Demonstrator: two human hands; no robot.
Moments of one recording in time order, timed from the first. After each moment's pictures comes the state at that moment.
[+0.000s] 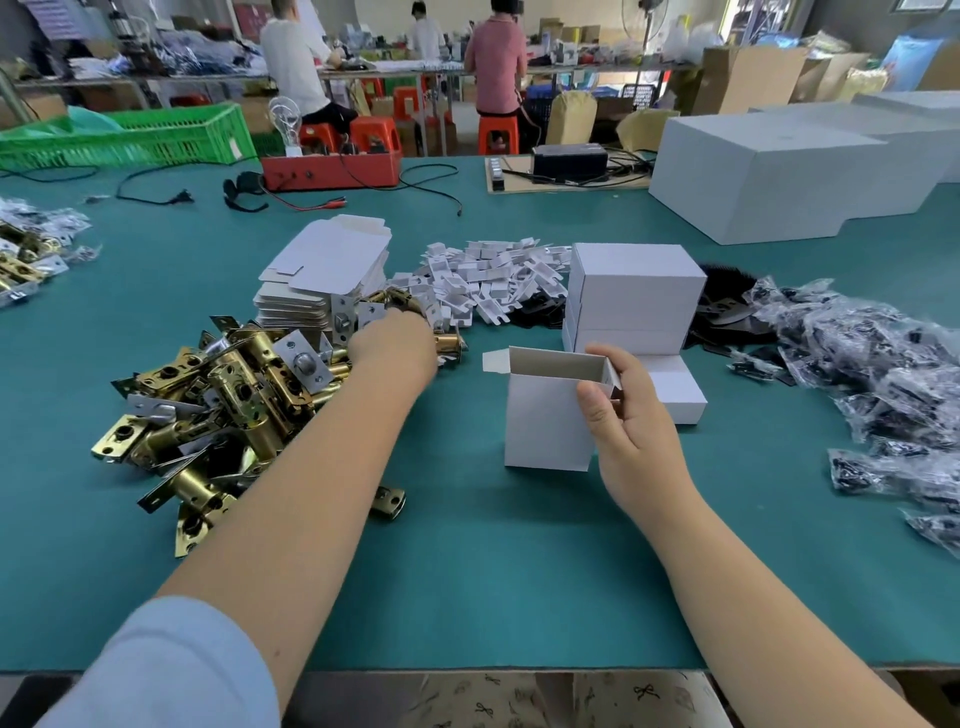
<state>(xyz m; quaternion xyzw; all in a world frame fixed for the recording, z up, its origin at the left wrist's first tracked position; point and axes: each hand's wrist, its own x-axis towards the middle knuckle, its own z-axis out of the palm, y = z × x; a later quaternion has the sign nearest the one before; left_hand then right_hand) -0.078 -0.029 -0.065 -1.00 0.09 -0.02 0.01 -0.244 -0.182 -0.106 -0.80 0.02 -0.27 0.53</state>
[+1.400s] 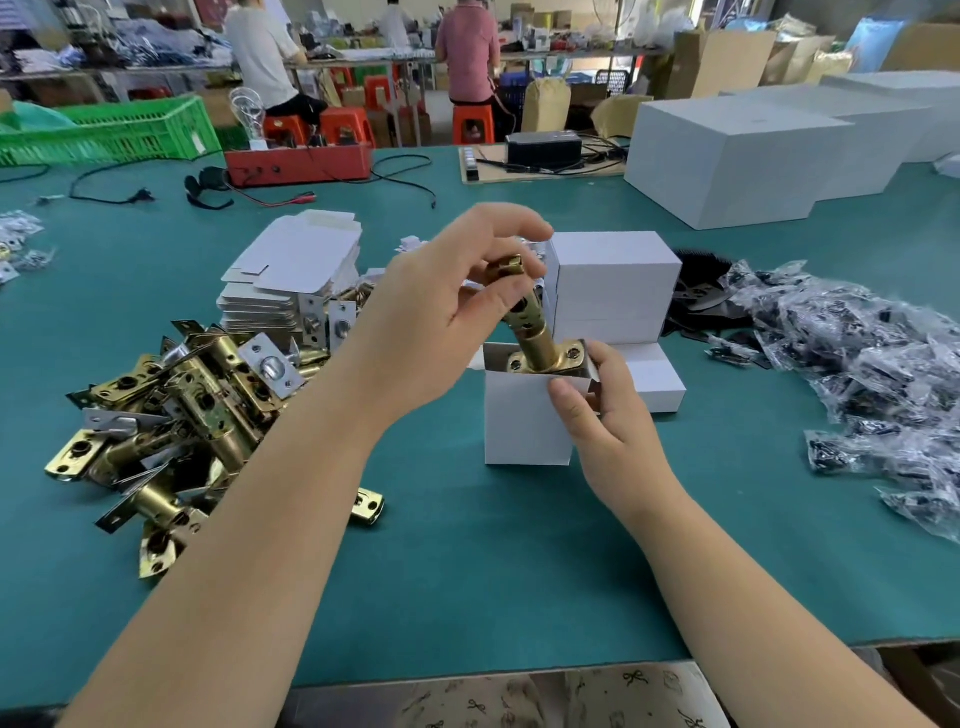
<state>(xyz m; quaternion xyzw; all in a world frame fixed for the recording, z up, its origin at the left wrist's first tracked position) -0.171 -0.029 -0.001 -0.75 0.48 -0.12 -0.44 -0.244 -0.182 -0.106 -0.77 0.01 -0.23 0.60</state>
